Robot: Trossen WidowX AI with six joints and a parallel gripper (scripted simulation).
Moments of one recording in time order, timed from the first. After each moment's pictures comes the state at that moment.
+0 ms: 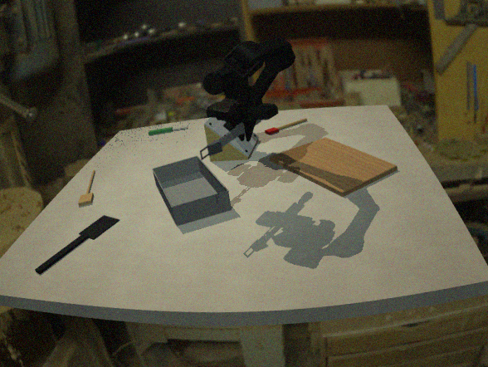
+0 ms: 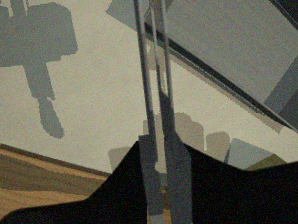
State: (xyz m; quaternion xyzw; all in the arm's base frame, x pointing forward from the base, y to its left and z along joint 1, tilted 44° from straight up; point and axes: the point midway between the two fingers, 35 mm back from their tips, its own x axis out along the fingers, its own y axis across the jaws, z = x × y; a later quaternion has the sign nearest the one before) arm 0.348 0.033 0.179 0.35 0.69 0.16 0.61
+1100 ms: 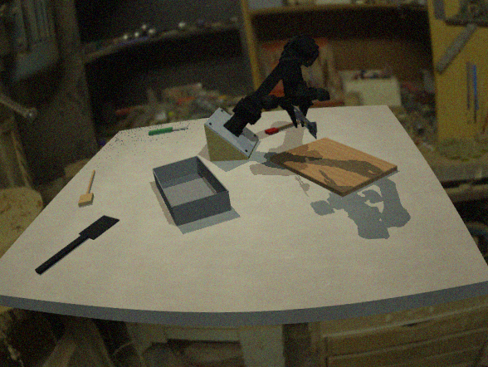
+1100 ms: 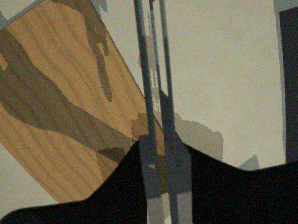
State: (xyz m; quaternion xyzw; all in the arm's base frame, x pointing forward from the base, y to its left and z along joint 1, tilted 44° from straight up) arm 0.245 0.125 0.268 0.13 0.58 0.40 0.69
